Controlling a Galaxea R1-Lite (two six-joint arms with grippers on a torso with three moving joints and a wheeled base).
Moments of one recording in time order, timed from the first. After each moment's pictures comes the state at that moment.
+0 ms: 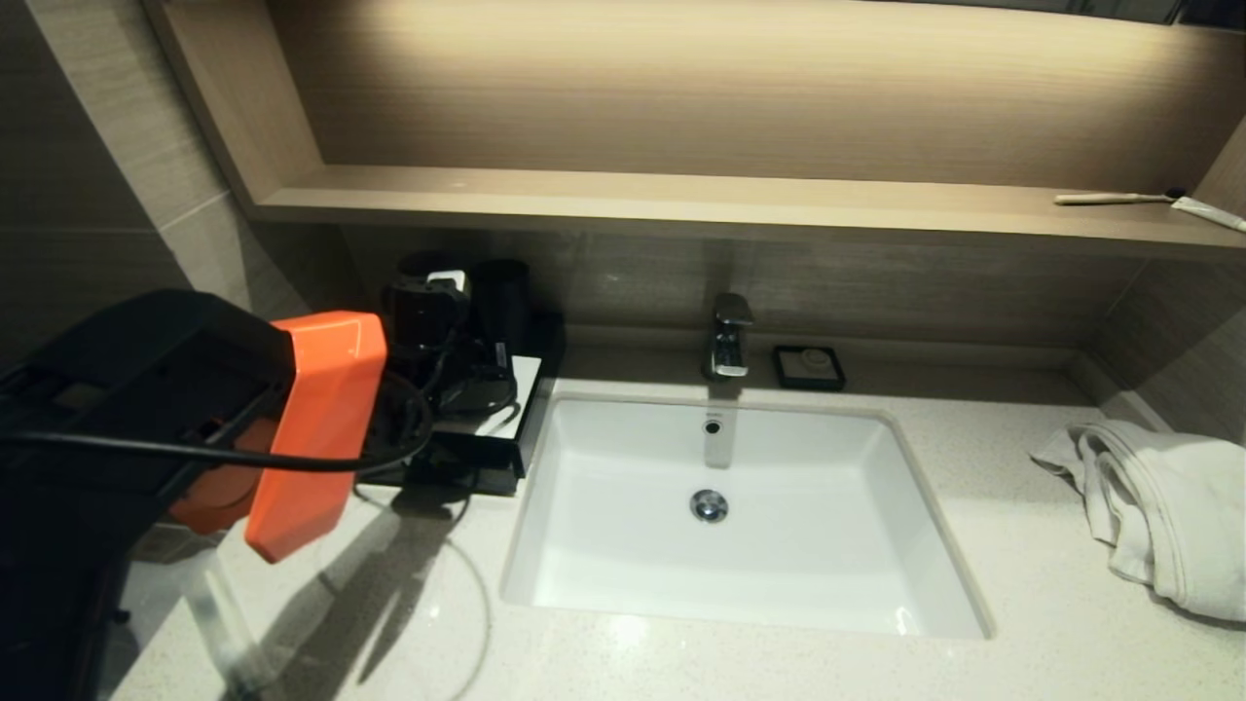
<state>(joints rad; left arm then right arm) -0.27 2.25 -1.40 -0.62 0.15 -0.13 0.00 0.00 0.00 0.00 0.00 0.00</state>
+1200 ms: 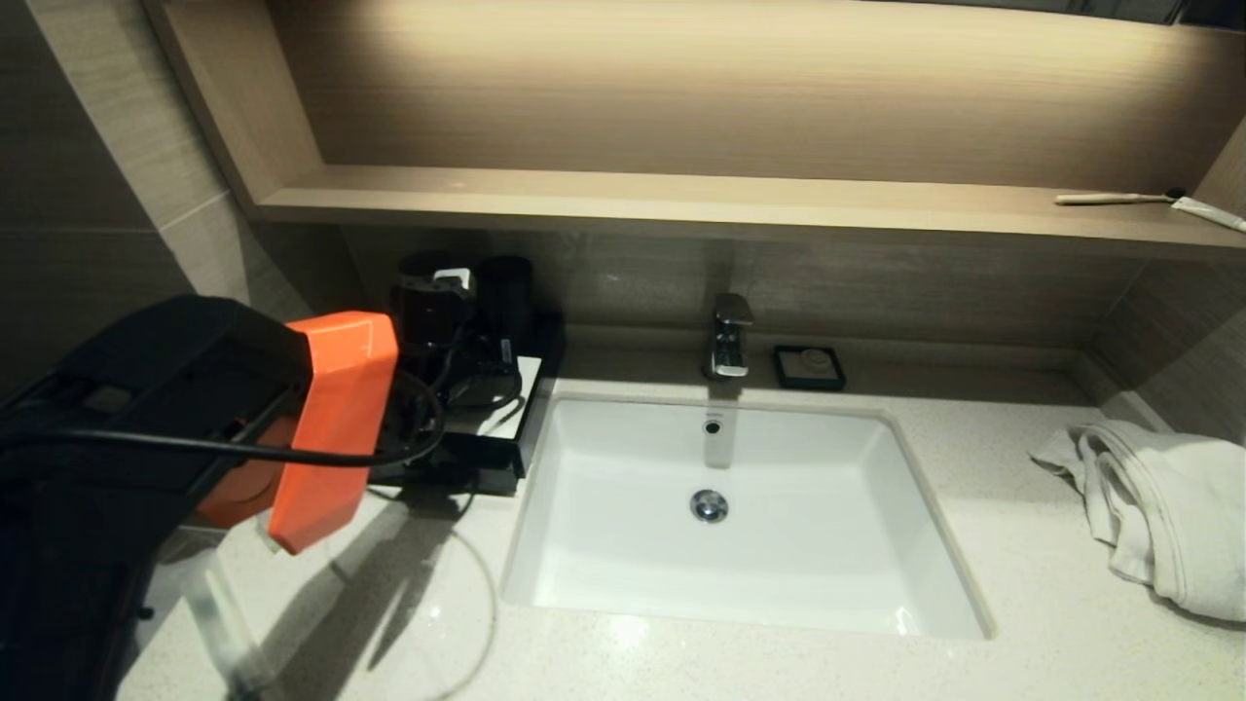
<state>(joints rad) -0.27 2.29 -1.47 -0.61 0.15 -0.13 0.00 0.00 0.00 0.00 0.00 0.00</state>
